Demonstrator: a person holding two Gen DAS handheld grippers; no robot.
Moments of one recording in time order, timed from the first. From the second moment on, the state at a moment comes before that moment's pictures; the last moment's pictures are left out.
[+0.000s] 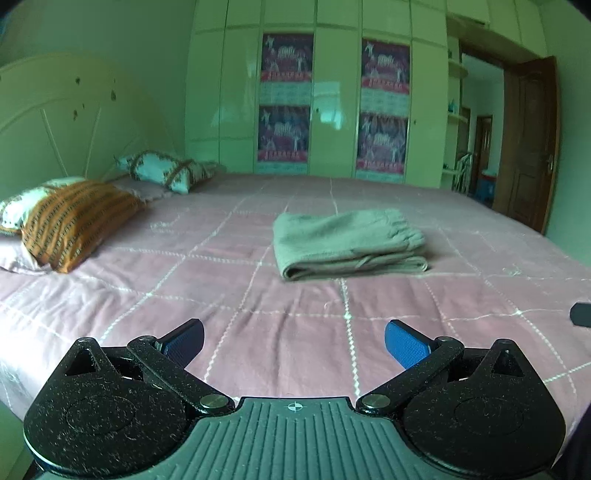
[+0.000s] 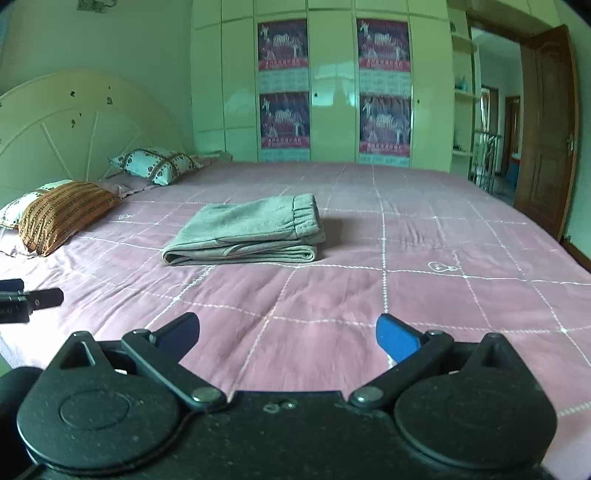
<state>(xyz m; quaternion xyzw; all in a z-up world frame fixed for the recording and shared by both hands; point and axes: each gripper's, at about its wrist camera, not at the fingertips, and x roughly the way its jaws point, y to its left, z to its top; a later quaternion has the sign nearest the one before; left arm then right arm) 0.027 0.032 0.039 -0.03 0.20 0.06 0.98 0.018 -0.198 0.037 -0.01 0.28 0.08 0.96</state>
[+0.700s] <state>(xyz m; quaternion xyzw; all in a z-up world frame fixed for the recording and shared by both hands) -0.010 -0.002 0.091 -0.02 0.15 0.04 0.99 -0.013 -0.183 0.090 0.00 0.24 0.08 0.97</state>
